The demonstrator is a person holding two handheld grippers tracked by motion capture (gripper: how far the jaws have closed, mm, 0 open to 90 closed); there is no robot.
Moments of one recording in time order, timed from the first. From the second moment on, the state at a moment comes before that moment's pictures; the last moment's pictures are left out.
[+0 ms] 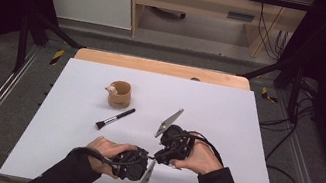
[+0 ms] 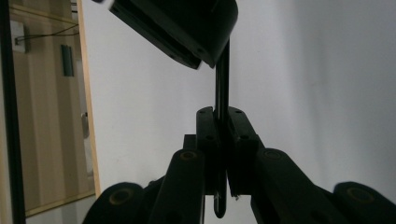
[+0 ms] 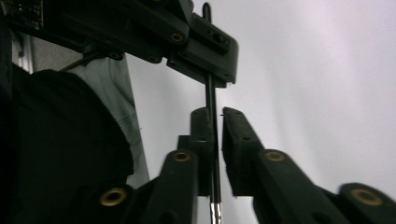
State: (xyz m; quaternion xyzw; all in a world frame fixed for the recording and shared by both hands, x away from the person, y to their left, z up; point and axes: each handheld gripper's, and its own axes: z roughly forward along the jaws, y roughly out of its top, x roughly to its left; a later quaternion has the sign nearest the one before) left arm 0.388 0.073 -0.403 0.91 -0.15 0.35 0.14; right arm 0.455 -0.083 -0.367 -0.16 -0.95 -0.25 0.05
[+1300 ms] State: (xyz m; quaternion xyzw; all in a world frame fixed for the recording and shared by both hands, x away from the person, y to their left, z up) left arm 0.412 0.122 -0.402 0.91 0.16 0.25 0.30; right arm 0.429 -0.181 -0.371 -0.34 -0.77 -0.53 -0.11
